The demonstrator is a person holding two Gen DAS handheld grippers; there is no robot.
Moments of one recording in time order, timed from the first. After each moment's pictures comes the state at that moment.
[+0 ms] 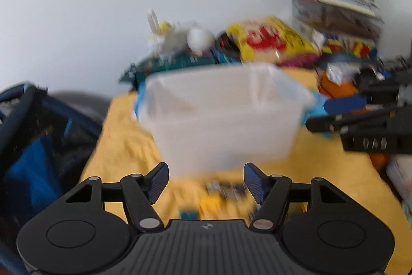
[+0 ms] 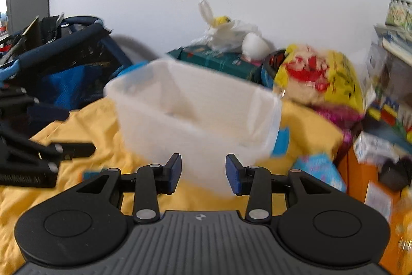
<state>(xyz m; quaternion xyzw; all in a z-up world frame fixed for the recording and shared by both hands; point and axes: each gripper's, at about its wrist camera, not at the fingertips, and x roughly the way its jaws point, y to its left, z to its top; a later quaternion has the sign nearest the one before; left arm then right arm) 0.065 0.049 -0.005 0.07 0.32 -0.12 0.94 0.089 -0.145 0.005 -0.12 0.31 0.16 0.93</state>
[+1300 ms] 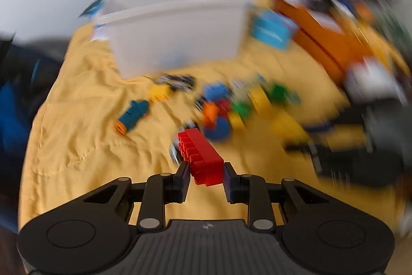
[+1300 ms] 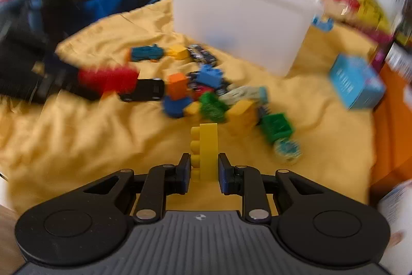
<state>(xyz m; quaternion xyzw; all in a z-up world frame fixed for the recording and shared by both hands) -0.014 0.040 -0.050 0.12 0.44 -0.19 0.87 -0.003 -0.144 -0.091 -0.11 0.42 0.21 0.88</state>
